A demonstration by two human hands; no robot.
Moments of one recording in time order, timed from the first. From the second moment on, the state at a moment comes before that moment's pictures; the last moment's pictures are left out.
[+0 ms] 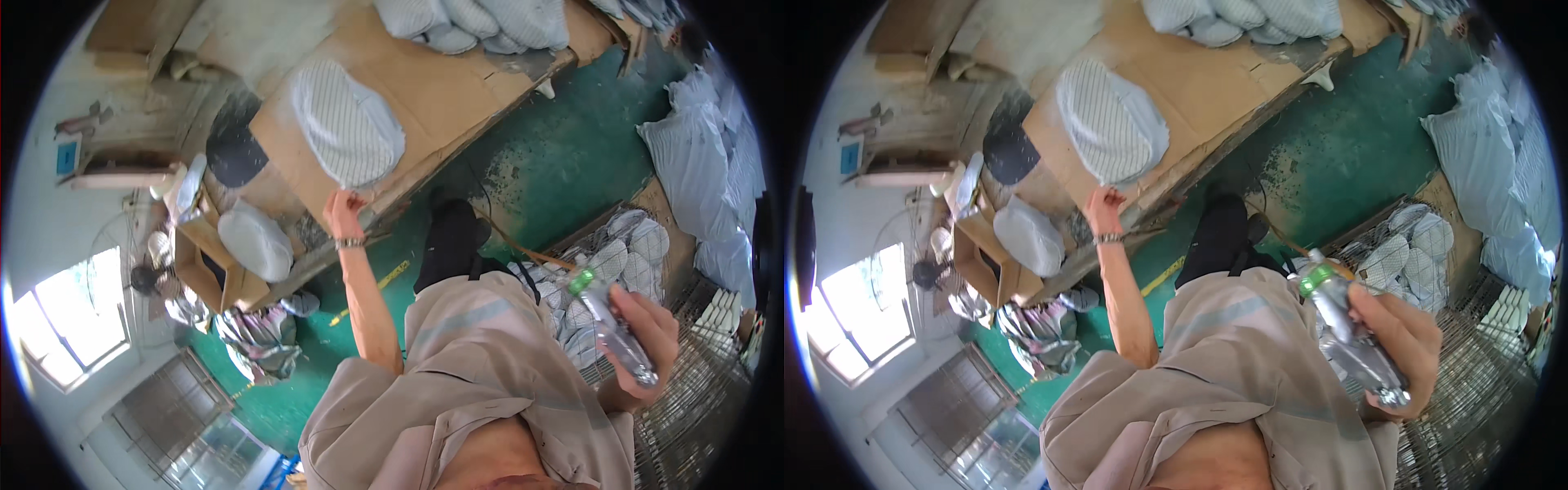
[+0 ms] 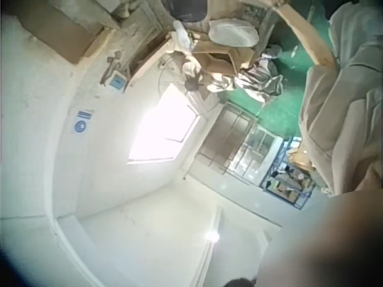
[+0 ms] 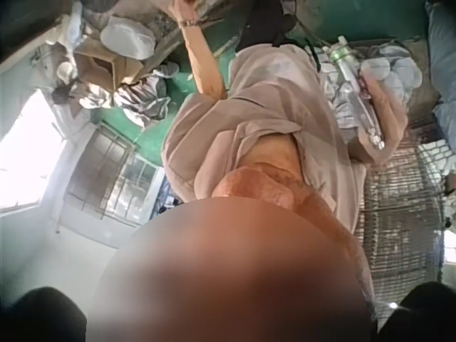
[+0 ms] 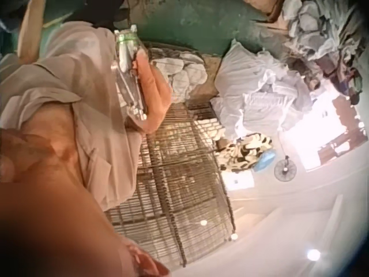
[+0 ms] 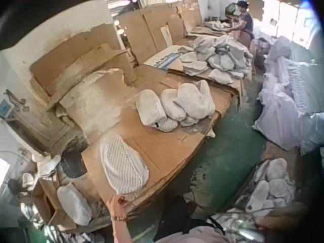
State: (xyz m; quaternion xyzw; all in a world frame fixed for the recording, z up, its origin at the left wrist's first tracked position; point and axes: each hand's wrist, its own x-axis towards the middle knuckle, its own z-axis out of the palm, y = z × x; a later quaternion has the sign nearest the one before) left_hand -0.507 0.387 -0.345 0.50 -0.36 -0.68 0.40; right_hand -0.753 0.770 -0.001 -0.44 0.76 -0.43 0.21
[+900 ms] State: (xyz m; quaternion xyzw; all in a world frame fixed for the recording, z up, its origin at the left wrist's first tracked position) left_hand -0.906 0.269 -0.288 0.40 -0.75 -0.50 0.15; right_hand -0.784 0.742 -0.038 -0.26 0.82 -0.45 0.22
